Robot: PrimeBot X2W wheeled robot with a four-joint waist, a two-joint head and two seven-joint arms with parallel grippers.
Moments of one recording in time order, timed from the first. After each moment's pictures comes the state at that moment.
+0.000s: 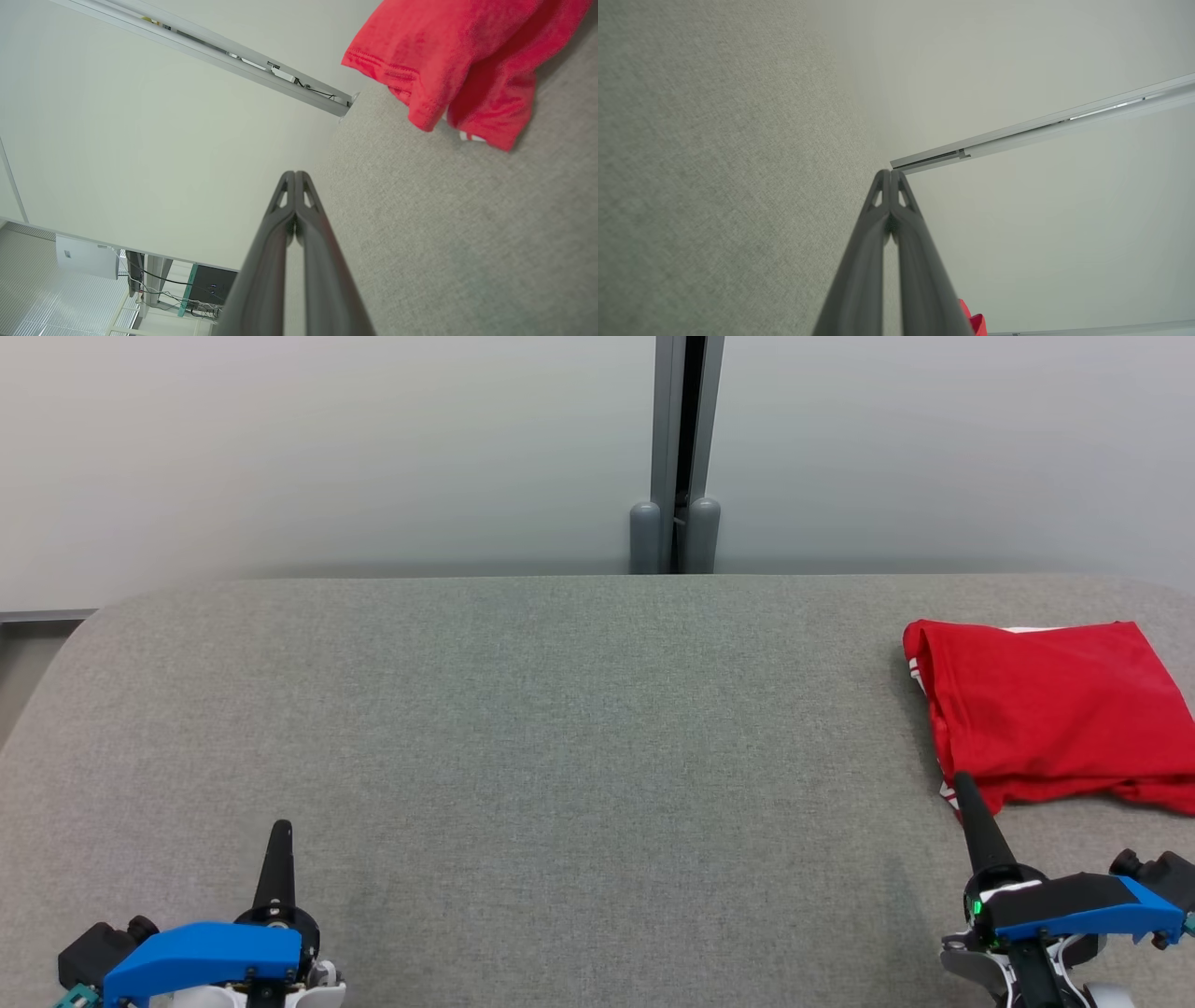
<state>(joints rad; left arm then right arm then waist) -0.05 0.07 0.03 0.29 -1.26 -0.09 0.00 -0.13 -0.05 -0.06 0.32 1.19 0.13 0.01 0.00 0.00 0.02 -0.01</state>
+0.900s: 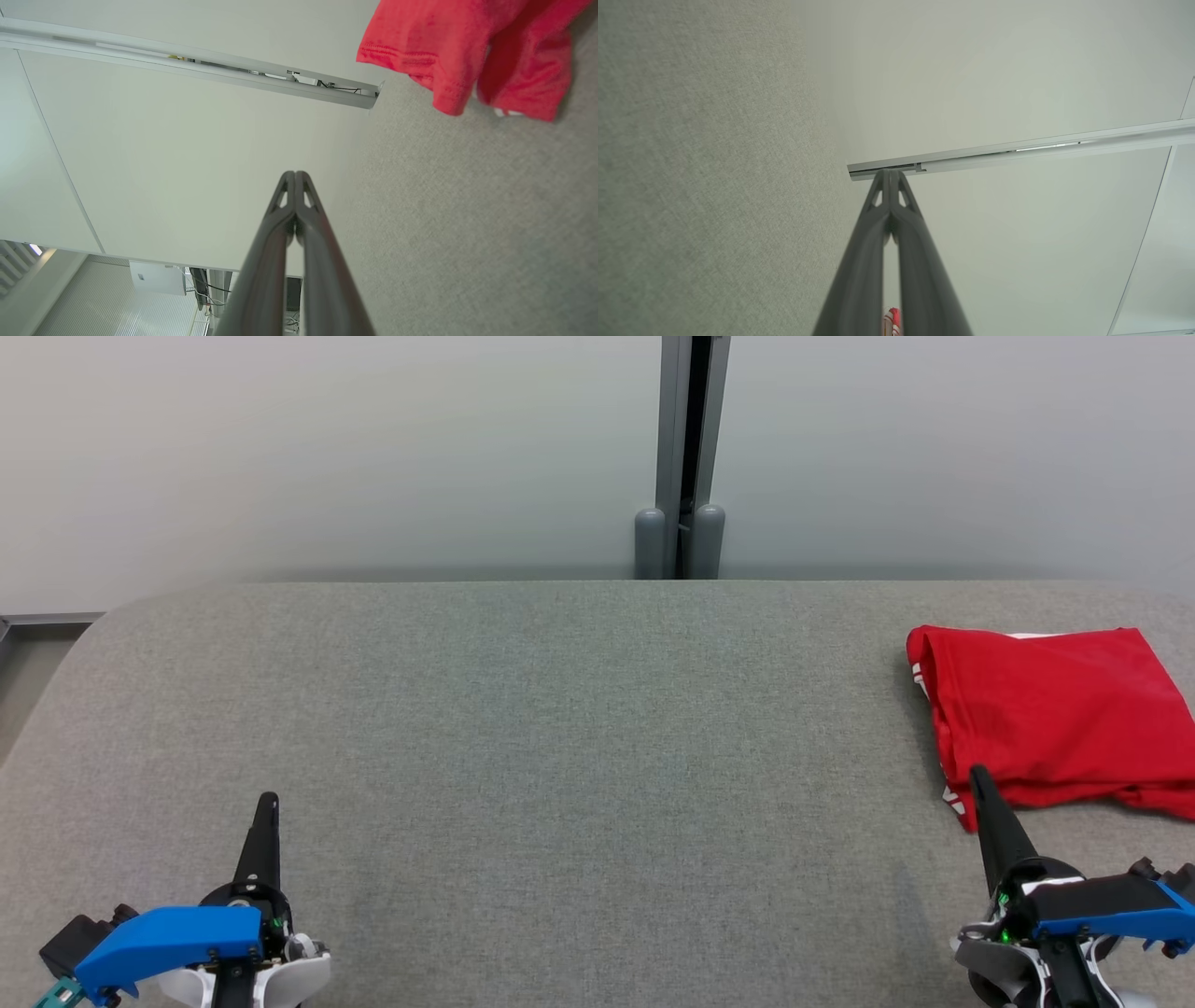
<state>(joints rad) -0.08 0.06 0.08 0.26 -1.45 -0.11 0.06 -0.12 -0.05 -0.09 0.28 1.42 0.13 0.07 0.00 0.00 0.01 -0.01</state>
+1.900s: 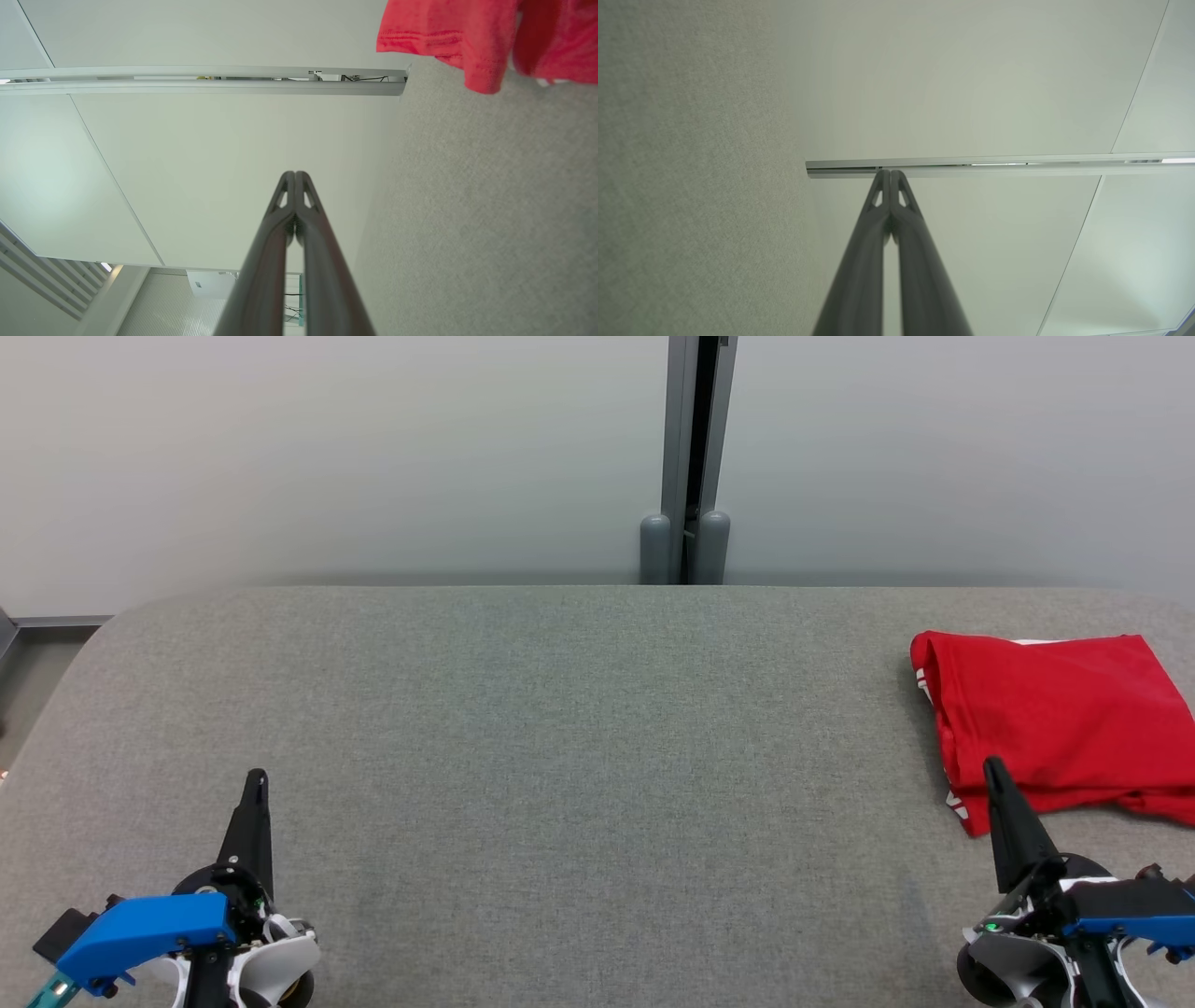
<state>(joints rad) -0.10 0.05 0.11 0.25 -1.61 -0.13 0.11 -0.11 -0.05 -0.11 0.25 1.61 0.13 0.11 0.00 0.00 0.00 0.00</state>
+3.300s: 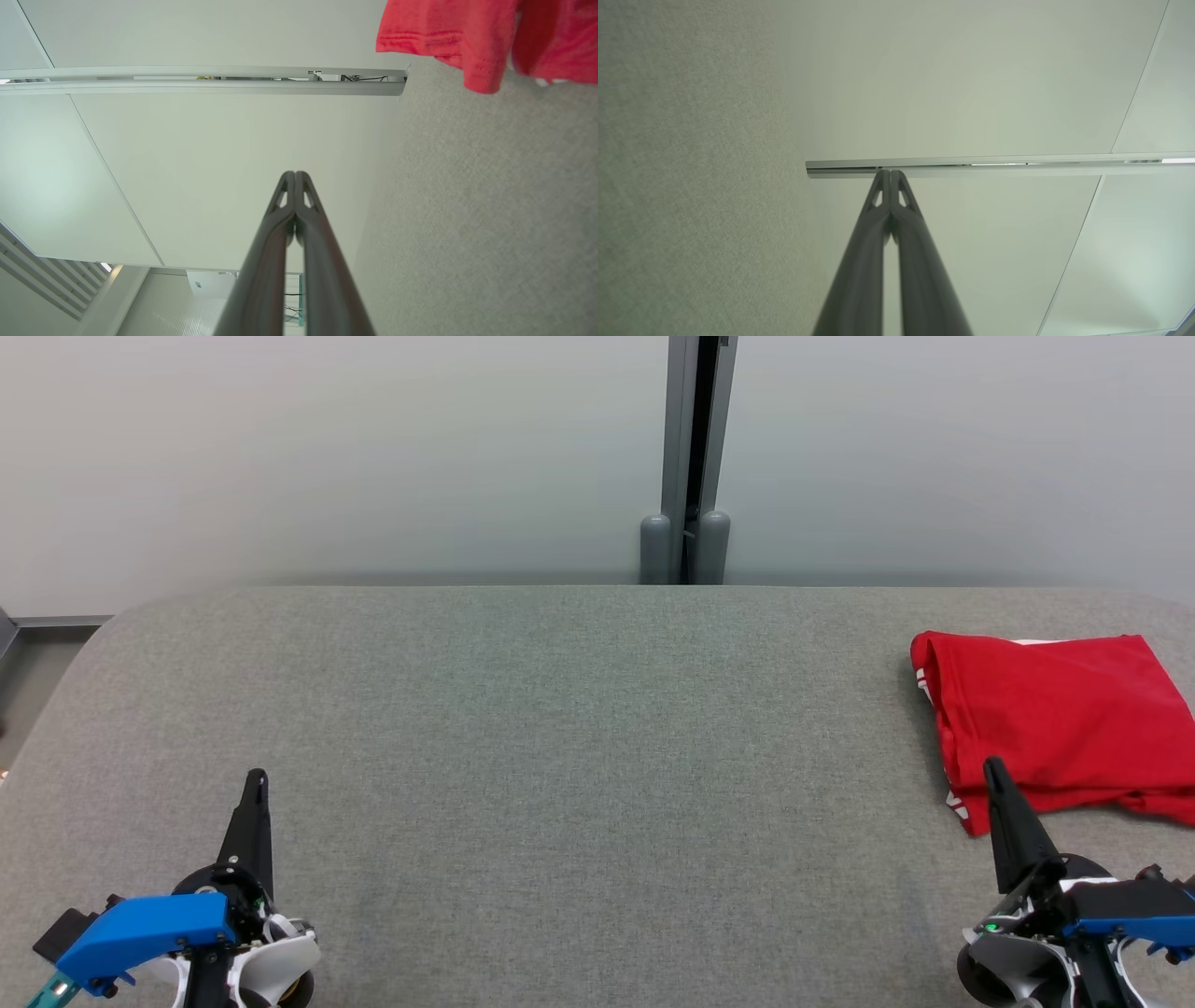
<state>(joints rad) -0.10 0.05 0.11 0.25 -1.61 -0.13 0.11 -0.11 -0.05 -0.11 0.25 1.61 0.13 0.11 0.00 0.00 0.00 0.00</state>
